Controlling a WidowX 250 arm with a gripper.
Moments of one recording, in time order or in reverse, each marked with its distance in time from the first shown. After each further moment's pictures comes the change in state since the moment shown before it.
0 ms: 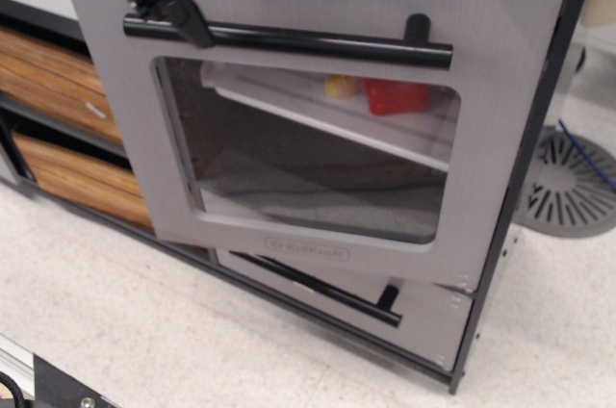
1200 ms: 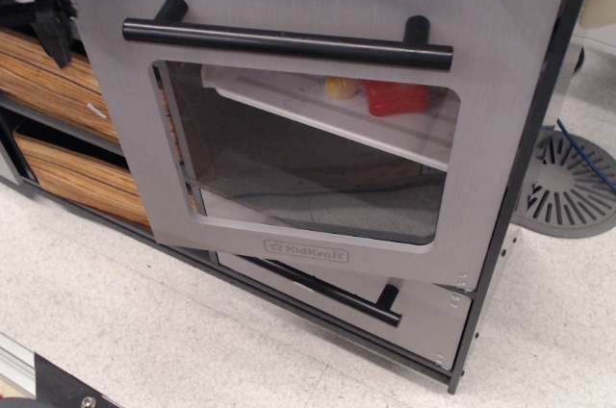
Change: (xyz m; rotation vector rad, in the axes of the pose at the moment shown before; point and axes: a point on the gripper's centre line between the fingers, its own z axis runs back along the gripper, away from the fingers) arm 0.116 0.129 -0.047 0.181 -0.013 -0.415
